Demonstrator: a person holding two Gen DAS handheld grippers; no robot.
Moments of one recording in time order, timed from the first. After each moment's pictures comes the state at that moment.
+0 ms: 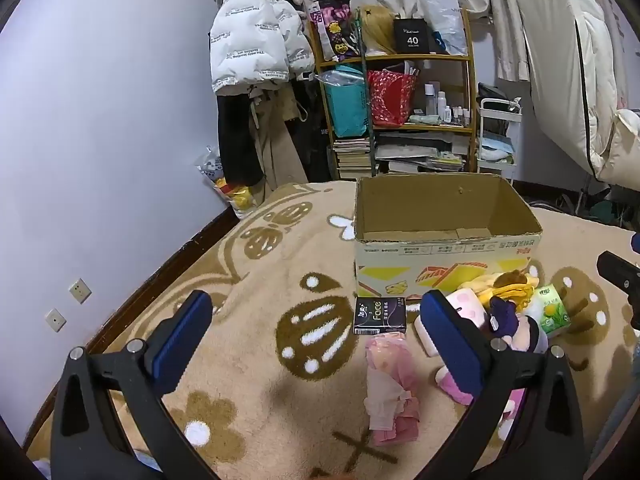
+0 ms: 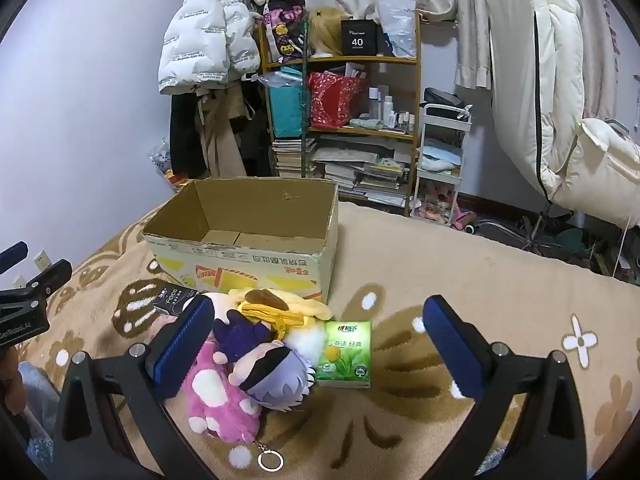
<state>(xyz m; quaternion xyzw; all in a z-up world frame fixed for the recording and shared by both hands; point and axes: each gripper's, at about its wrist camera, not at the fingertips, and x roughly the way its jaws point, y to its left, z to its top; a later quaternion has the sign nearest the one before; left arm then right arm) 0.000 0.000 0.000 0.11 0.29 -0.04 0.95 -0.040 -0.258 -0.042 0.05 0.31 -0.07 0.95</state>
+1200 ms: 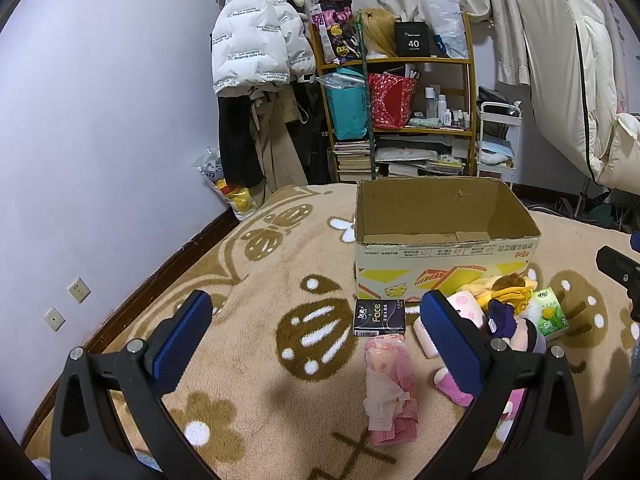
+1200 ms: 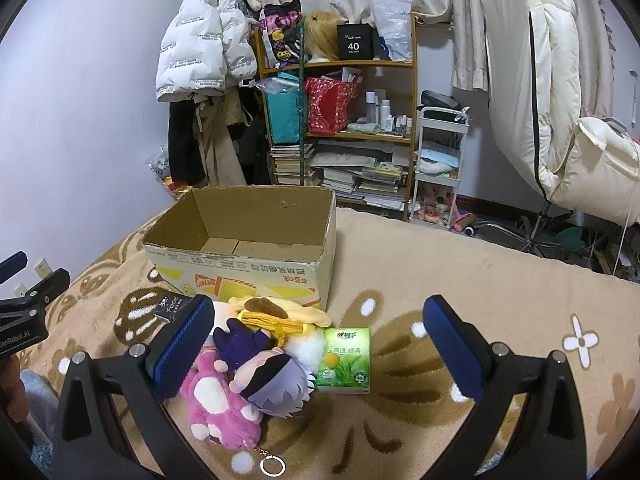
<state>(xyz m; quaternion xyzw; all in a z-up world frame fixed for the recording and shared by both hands) -0.001 0.004 0.005 0.10 0.29 -0.04 0.95 -0.038 -0.262 -0.036 0.06 0.31 -0.07 0.95</state>
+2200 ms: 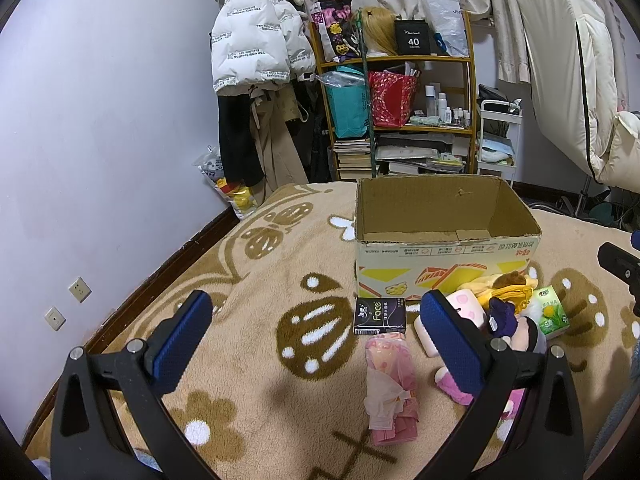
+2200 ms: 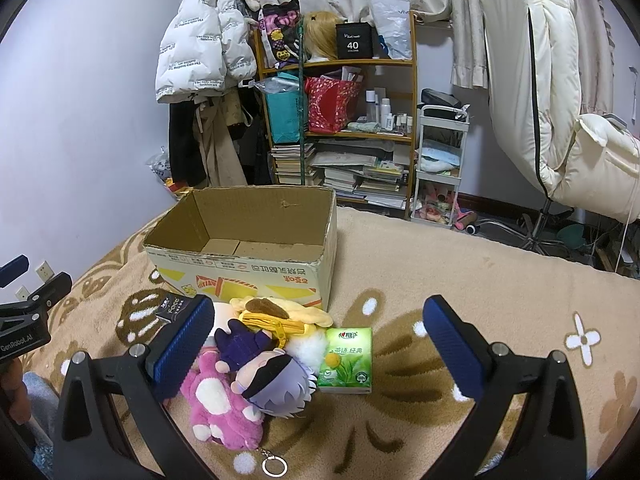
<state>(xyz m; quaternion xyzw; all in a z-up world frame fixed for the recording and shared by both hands) -0.001 0.004 0.005 0.10 0.29 -0.04 0.95 -0.039 -0.263 -0.038 0.06 0.30 -0.07 0.95</state>
